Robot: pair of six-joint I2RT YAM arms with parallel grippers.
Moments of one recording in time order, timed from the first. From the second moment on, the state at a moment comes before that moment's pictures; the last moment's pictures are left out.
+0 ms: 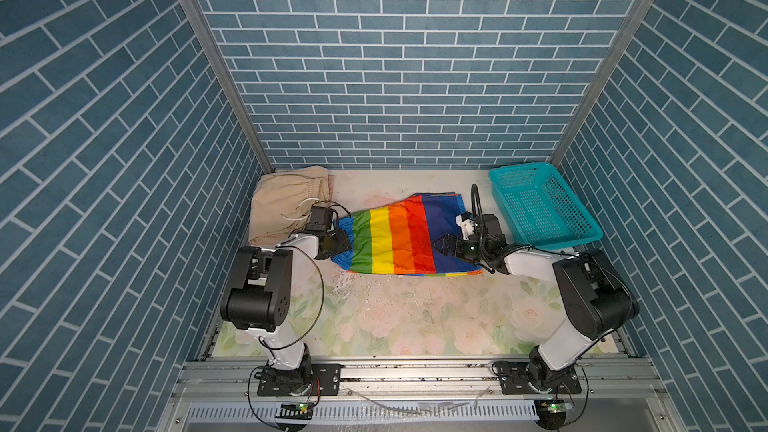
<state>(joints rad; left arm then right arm) -0.11 1.72 0.89 -0.20 0.15 -0.46 0.43 1.66 0.76 0.14 -0.48 0.60</state>
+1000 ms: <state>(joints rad) -0.31 1.63 1.16 -0.61 -0.01 -0.36 0.59 1.56 0.67 0.26 -0.37 0.81</state>
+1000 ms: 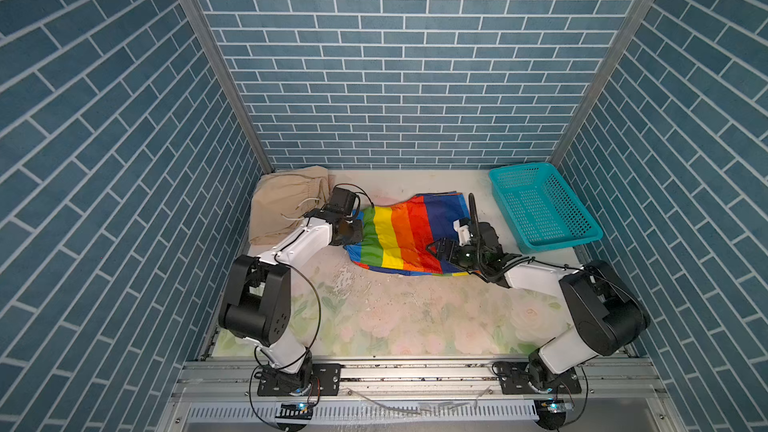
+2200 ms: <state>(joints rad) -0.34 1.67 1.26 -0.69 -0.08 -0.29 0.71 1.70 0.98 0.26 -0.26 0.96</state>
